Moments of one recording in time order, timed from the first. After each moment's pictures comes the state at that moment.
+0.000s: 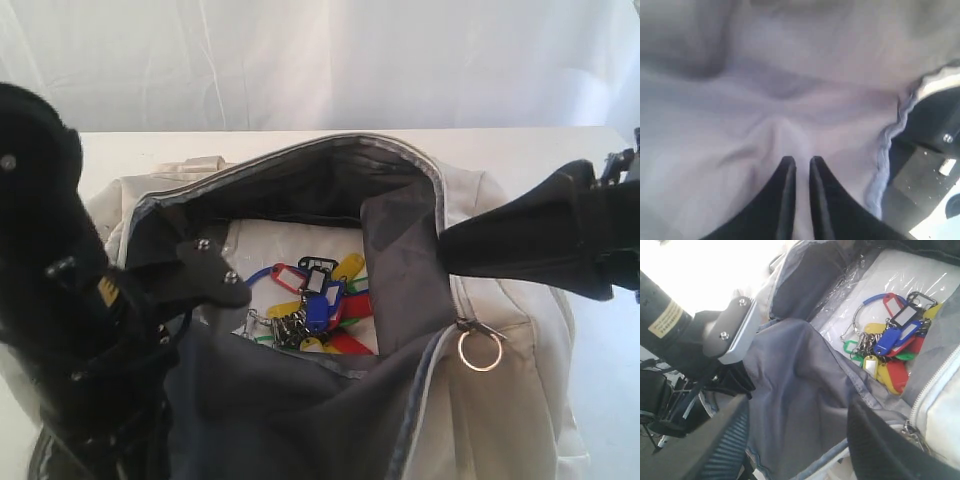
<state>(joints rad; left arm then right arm) -0.70 1.38 -0.97 -0.24 1.20 0.29 -0.03 0.91 -0.83 0.95 1.11 -0.59</state>
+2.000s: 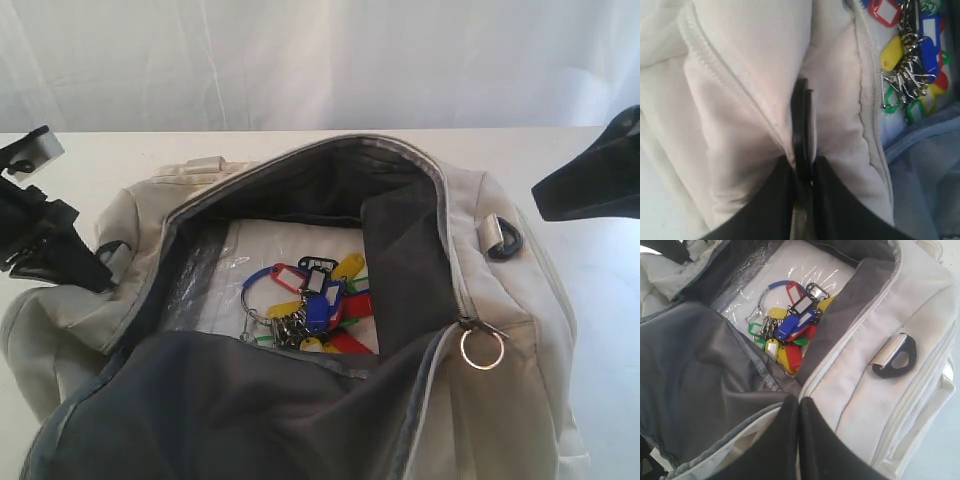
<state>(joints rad) 0.20 1.68 -1.08 -0.78 1.16 0.79 0.06 0.99 -1.08 0.47 1.15 -0.36</state>
